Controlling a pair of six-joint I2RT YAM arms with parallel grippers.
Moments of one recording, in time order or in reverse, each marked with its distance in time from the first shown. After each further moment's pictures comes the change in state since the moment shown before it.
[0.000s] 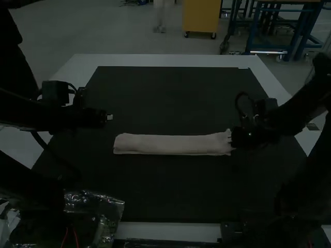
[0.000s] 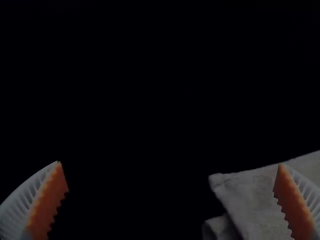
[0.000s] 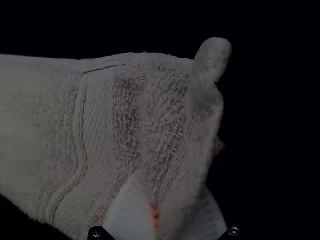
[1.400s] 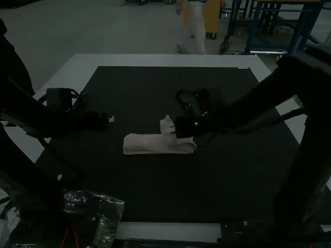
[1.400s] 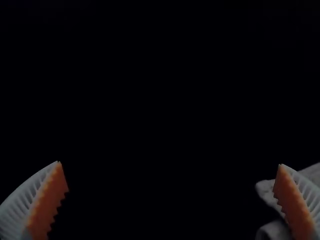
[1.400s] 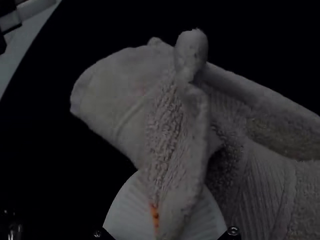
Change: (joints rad) left arm 0.001 0.147 -0.044 0.238 0.000 -0.008; right arm 0.620 0.095 0.192 0.214 0.008 0.312
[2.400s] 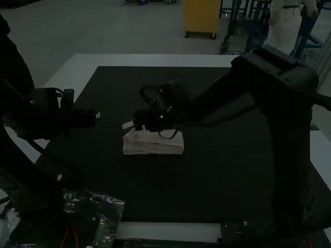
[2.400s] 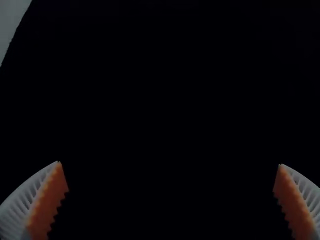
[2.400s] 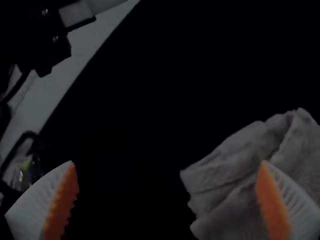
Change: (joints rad) left arm 0.153 0.000 -0.001 0.049 0.006 0.000; right arm 0.177 0.264 0.355 0.017 -0.072 0.098
